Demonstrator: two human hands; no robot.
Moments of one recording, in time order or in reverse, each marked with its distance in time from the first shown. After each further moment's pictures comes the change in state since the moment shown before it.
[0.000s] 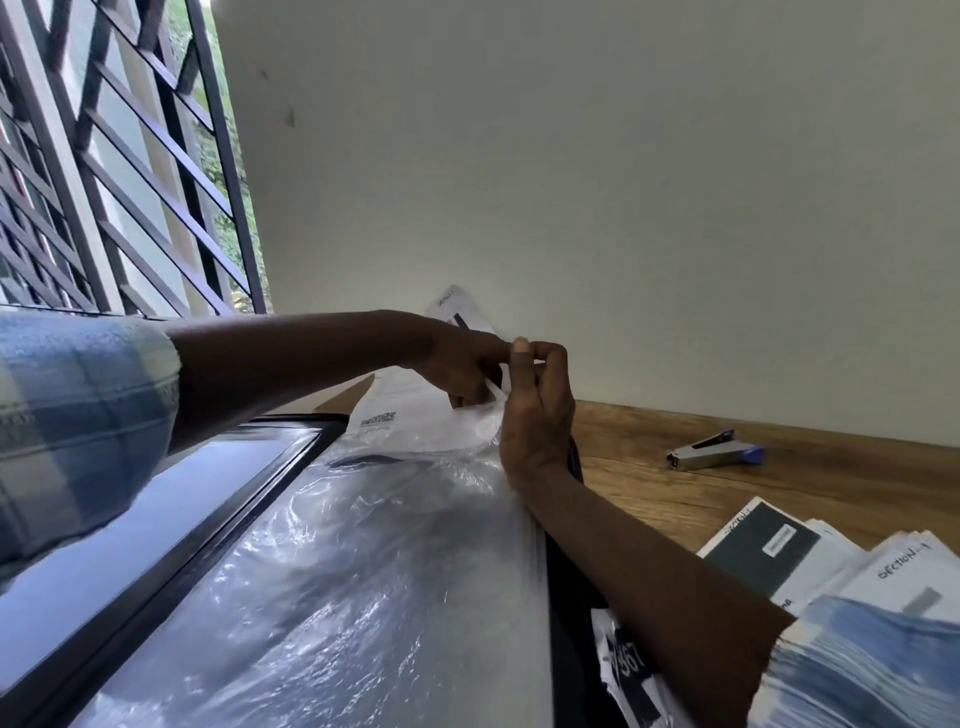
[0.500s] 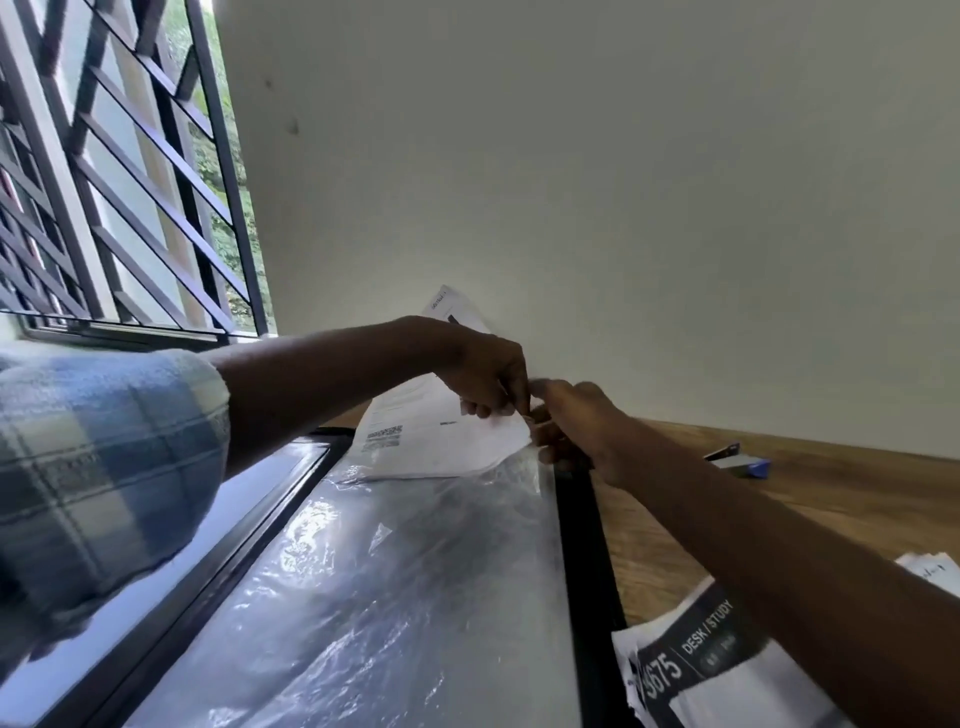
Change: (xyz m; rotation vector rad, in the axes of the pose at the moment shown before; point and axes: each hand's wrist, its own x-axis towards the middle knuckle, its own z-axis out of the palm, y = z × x) left_hand 0.008 0.002 -0.011 0.061 0.002 0.007; right_hand 0.048 -0.034 -0.045 -0.410 -0.477 0.642
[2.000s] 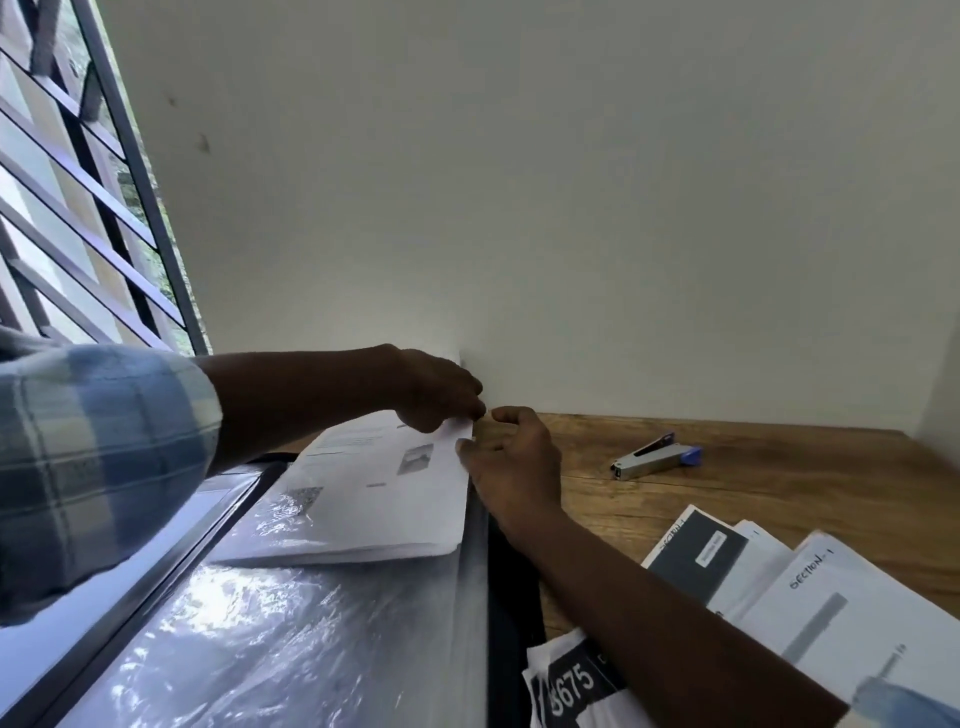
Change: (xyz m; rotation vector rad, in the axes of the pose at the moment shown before) left_hand 0.042 0.017 0.012 0.841 -0.150 0.055; right_hand -0.007 0.054 0.029 0.165 0.352 -0.225
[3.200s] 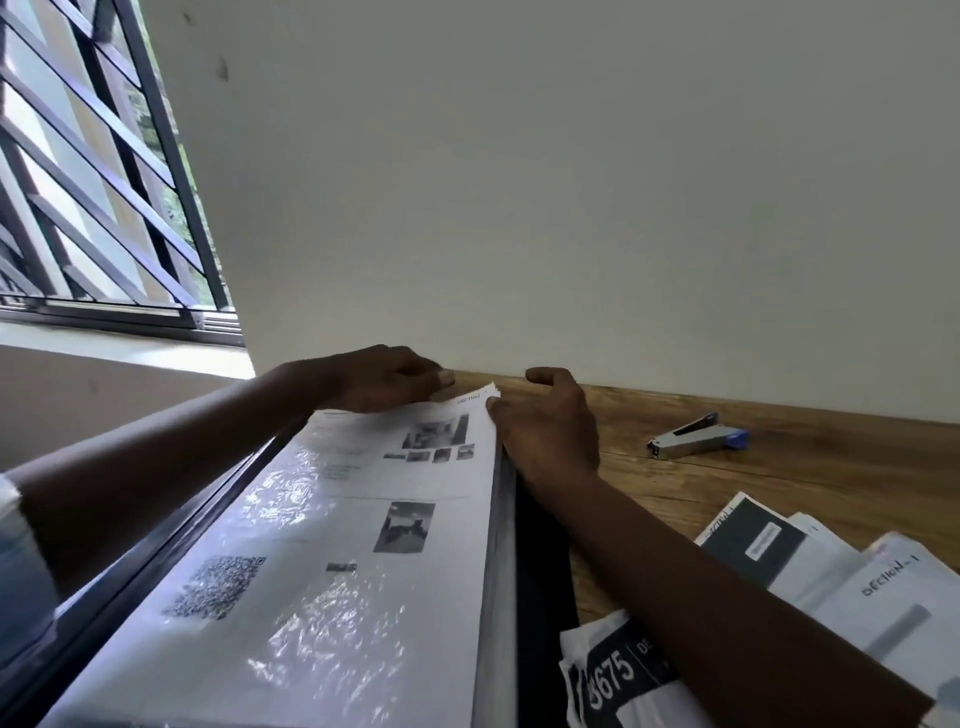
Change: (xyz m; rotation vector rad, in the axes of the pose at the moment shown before) left_hand -0.044 -0.014 0.100 -1.030 0.316 -0.260; right_hand 0.012 -0.003 -0.003 -0.167 -0.004 0.052
